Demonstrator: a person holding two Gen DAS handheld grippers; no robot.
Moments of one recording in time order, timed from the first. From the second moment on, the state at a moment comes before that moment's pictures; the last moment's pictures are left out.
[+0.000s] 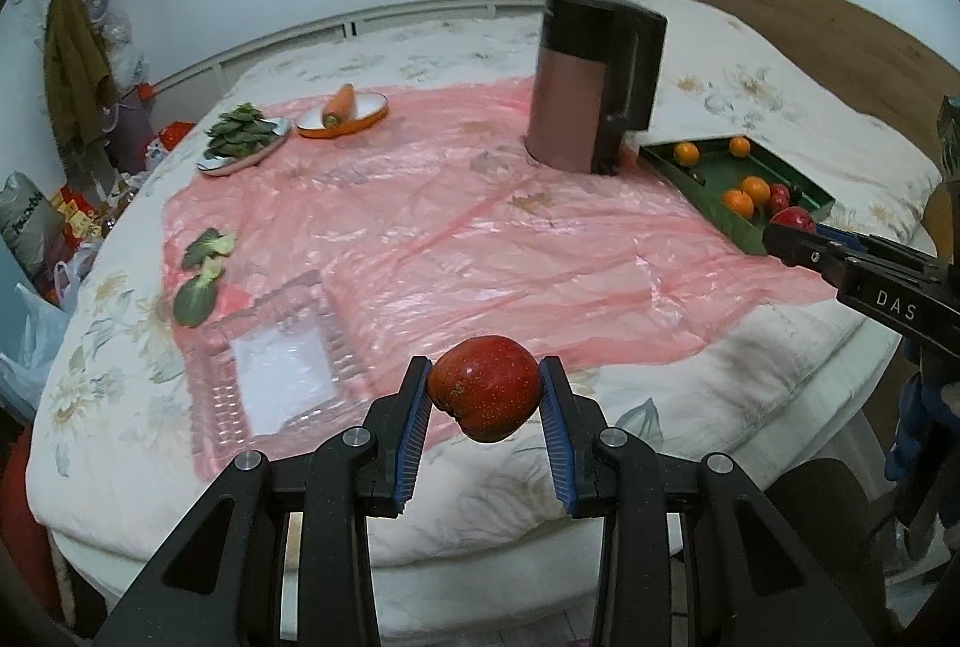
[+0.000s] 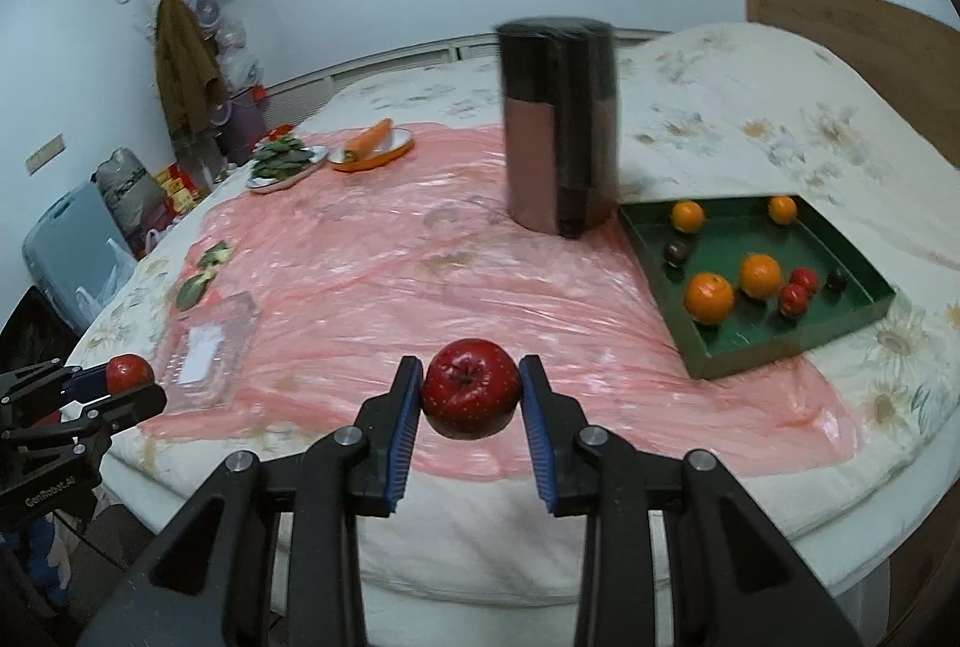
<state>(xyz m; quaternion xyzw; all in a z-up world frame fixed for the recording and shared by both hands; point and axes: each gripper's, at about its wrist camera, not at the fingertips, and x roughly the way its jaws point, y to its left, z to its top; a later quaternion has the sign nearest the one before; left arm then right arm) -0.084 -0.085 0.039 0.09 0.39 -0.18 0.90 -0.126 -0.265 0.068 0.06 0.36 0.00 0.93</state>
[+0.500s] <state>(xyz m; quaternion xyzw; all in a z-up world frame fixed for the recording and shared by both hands) -0.040 -0.185 0.014 0.12 0.43 -0.25 0.86 -0.150 -0.409 0.039 0.13 0.36 -0.13 0.92</state>
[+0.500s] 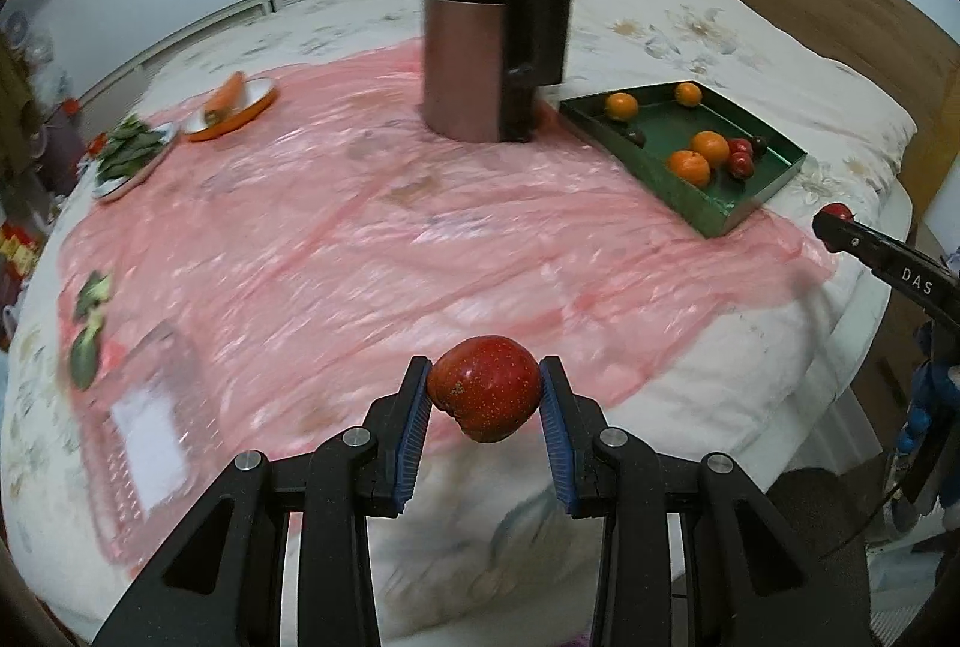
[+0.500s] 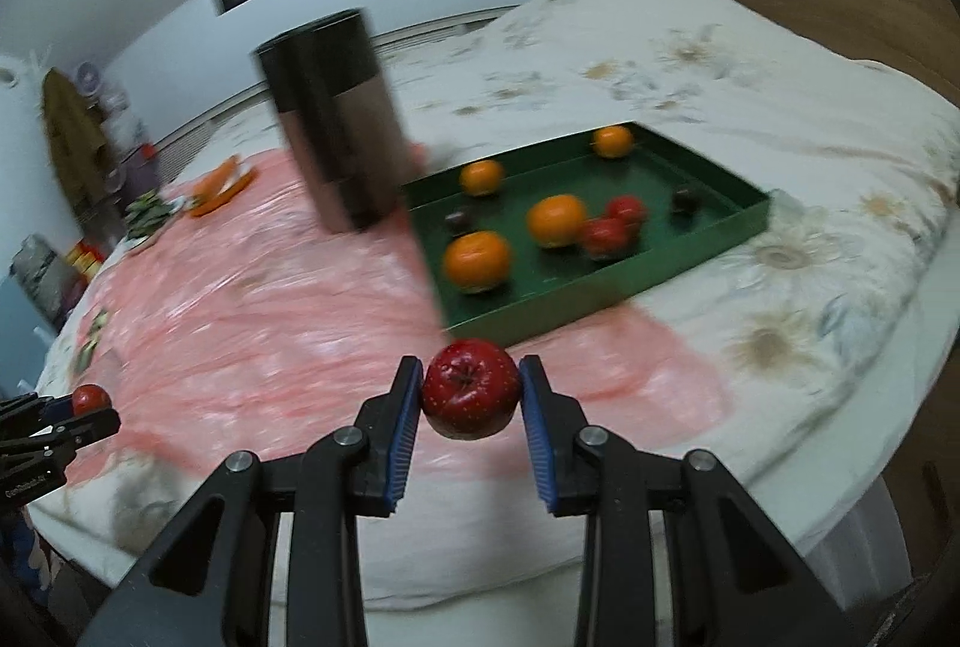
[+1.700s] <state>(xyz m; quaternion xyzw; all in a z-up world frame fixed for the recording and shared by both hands) 0.072 -0.454 -0.003 0.19 0.37 -0.35 0.84 -0.065 -0.579 0.001 0.11 0.34 -0.20 0.91</state>
